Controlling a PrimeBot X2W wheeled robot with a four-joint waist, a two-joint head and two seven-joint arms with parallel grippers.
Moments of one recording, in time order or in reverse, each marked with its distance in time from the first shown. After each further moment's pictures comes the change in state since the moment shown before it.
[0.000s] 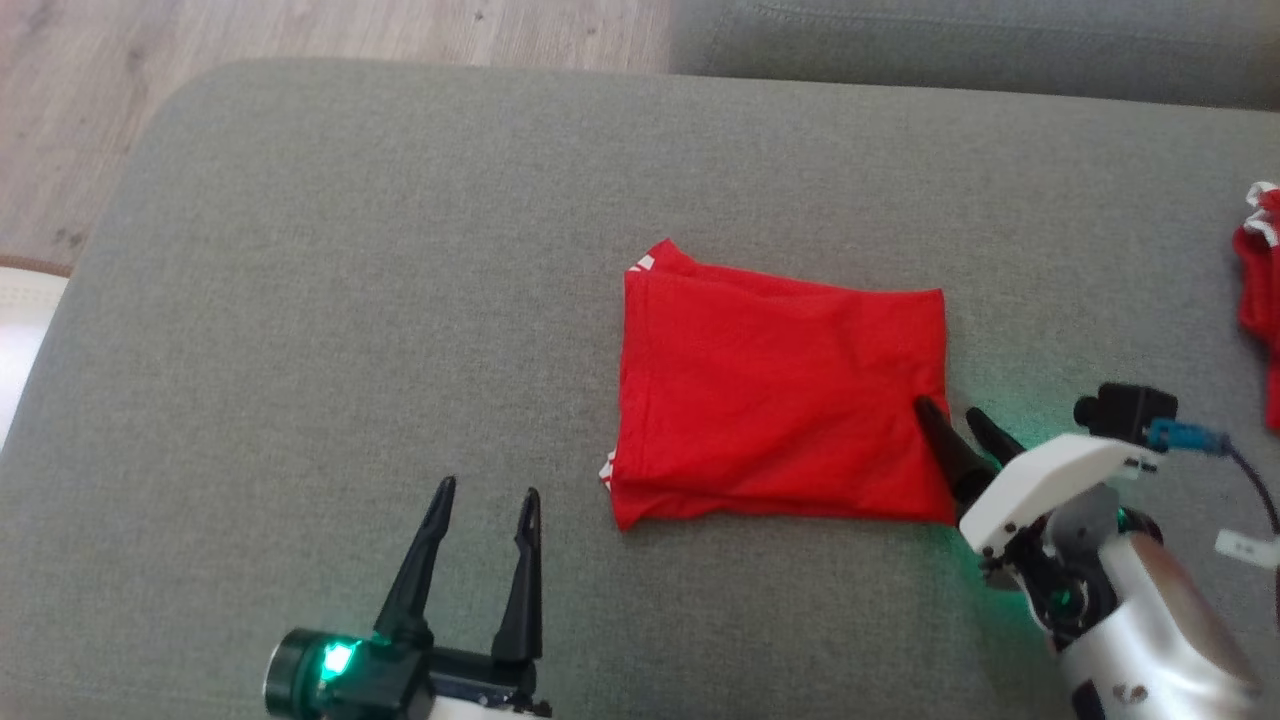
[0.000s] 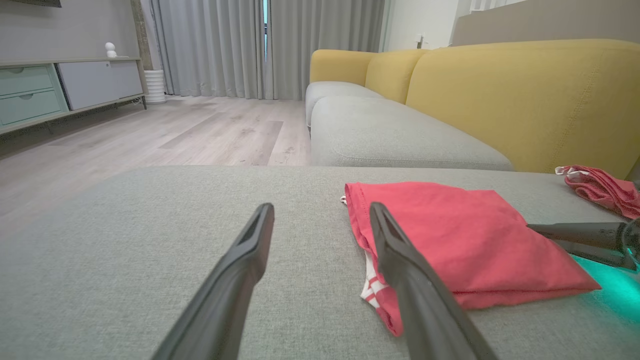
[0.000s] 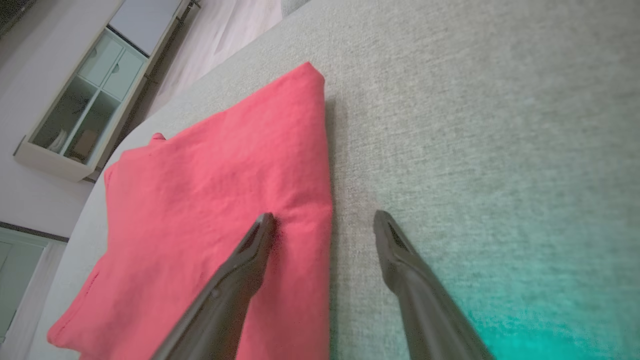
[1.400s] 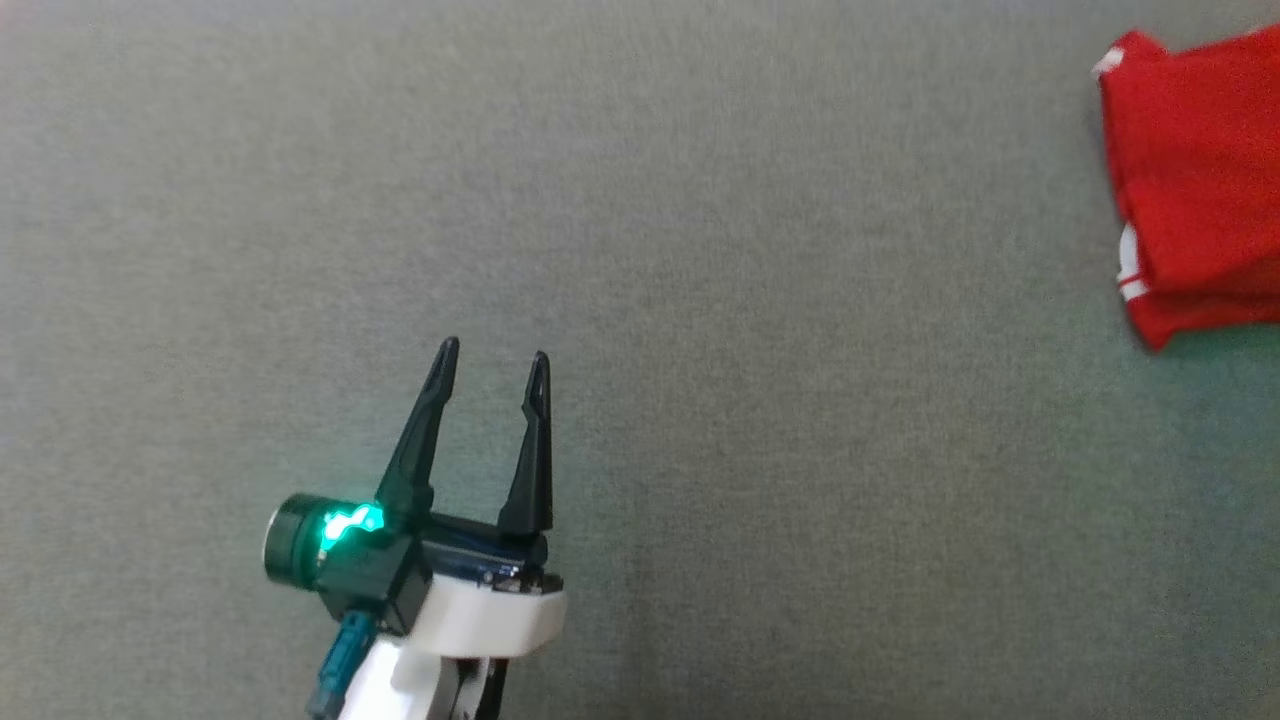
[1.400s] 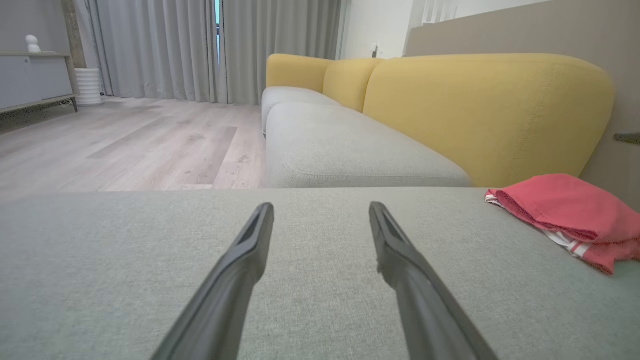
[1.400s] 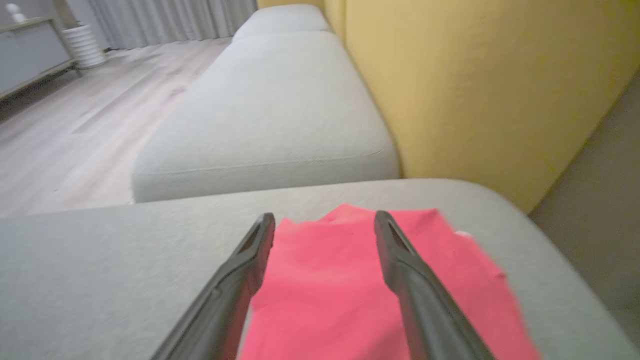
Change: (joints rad) left arm -0.214 -0.005 -0.029 -0.015 -0.051 -0.001 -0.002; right arm -0.170 -0.281 -0.447 -0.418 -0.349 0.000 0.172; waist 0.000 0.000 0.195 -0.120
